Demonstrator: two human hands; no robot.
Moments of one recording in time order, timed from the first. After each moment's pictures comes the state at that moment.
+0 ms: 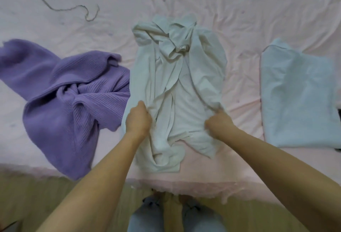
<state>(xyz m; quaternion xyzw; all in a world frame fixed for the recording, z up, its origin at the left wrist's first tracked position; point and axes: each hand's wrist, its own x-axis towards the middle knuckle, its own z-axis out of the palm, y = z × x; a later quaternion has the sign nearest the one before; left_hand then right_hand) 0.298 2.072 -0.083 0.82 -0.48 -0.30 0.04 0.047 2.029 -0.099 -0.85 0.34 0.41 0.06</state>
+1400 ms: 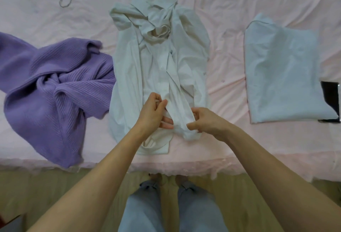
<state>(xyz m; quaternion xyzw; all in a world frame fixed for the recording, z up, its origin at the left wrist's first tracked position) 0.221 2.101 -0.025 0.66 -0.28 -0.64 0.28 0.042 2.085 -0.022 -0.45 0.59 0.02 0.67</state>
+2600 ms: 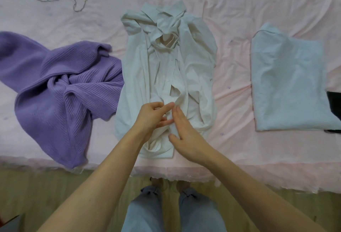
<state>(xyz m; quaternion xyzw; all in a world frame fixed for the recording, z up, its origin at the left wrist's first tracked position) 0.245 2.101 -0.033 0.64 -0.18 -0.68 0.31 0.102 2.130 -0.008 -0.67 0.51 0.01 0.55</state>
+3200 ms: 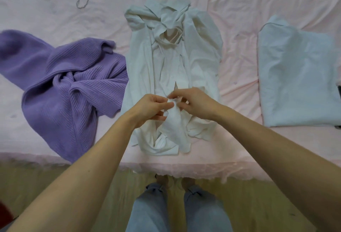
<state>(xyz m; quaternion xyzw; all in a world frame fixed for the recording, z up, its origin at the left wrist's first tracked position) 0.278 2.083 -0.038 0.62 -0.31 -0.70 0.15 0.095 2.043 -0.031 -0.80 0.42 -0.01 0.43</state>
